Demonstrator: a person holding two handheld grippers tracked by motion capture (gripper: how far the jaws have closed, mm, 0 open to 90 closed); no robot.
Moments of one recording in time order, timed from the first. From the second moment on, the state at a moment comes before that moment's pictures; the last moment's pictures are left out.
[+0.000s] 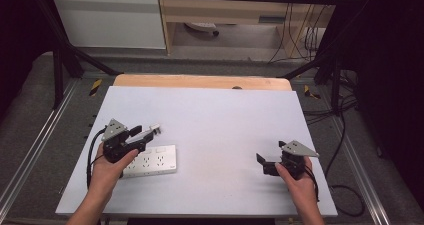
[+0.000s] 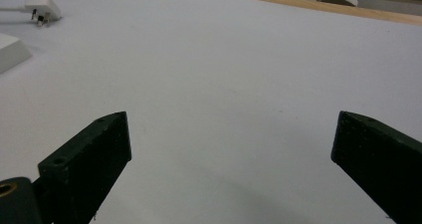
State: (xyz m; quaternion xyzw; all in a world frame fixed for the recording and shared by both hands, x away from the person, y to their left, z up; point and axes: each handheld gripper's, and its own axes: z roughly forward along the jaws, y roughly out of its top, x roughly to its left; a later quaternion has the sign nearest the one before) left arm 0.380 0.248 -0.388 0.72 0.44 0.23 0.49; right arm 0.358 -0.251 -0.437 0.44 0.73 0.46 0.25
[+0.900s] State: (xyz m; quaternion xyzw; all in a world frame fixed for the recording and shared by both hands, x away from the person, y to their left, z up) left arm 0.391 0.239 -0.410 0.74 0.43 0.21 0.47; right arm 0.358 -0.252 -0.437 0.44 0.73 0.46 0.25
